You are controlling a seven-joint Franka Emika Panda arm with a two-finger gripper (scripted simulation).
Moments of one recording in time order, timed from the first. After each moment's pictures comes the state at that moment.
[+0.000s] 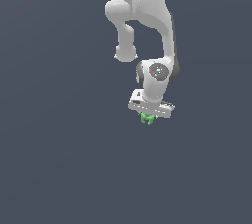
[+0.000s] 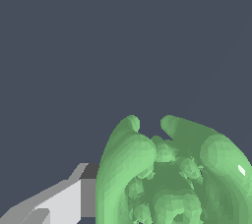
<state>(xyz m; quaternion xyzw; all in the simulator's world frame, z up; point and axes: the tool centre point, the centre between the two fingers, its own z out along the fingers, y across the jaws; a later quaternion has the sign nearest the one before) -0.035 0.110 0.045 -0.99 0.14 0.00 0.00</state>
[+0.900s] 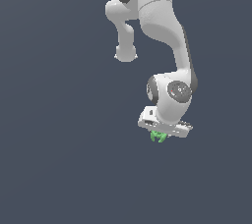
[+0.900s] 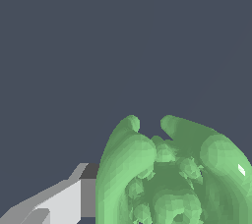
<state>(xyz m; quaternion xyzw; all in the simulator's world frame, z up) 0.062 0.150 0.052 -0.99 0.14 0.00 0.00</state>
